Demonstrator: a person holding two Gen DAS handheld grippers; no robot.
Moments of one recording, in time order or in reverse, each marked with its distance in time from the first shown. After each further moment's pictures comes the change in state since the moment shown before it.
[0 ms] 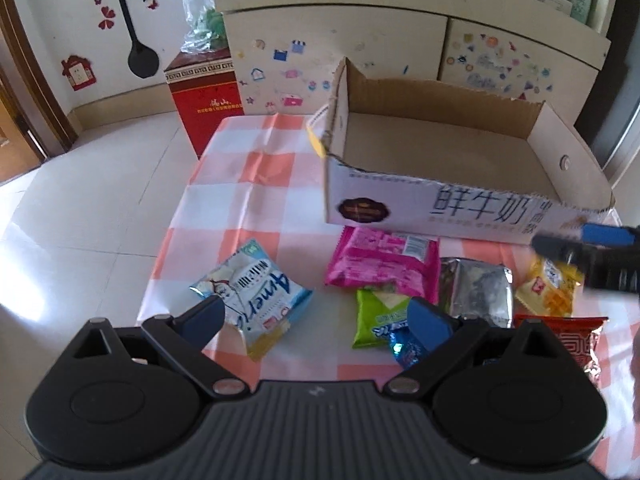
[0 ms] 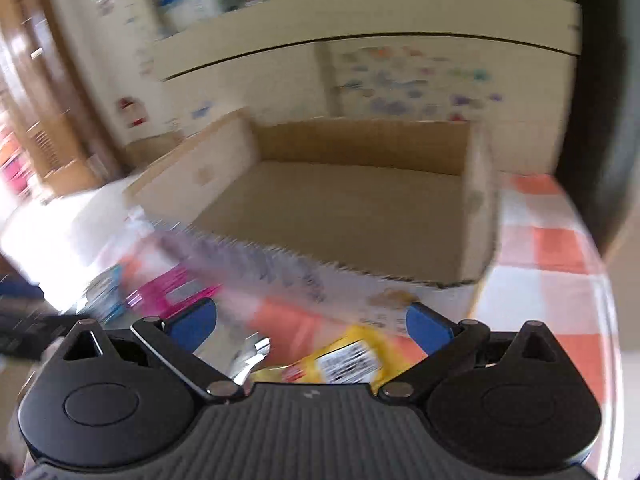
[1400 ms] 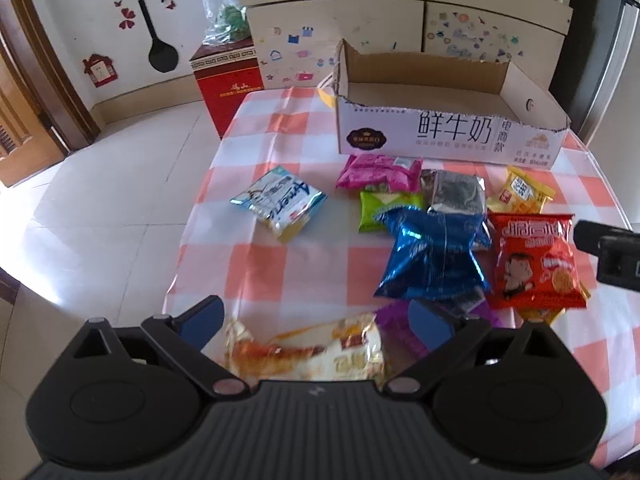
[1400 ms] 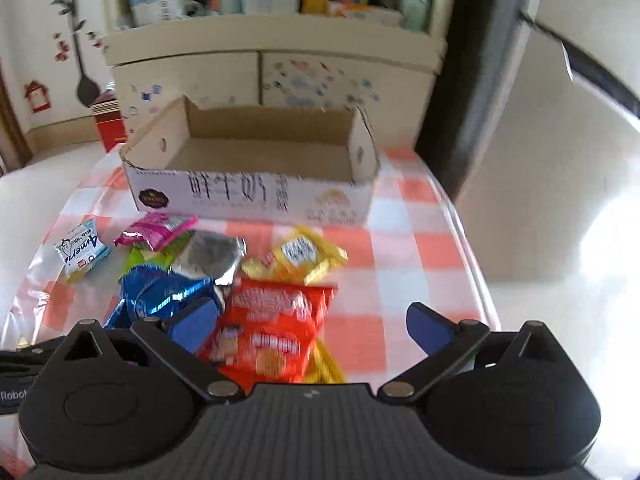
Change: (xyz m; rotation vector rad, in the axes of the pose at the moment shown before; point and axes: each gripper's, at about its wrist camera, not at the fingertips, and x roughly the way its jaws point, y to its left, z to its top) left arm -0.075 -0.001 -0.080 0.027 0.011 0.047; right arm -0.112 0.088 -0.061 0.044 0.053 -0.405
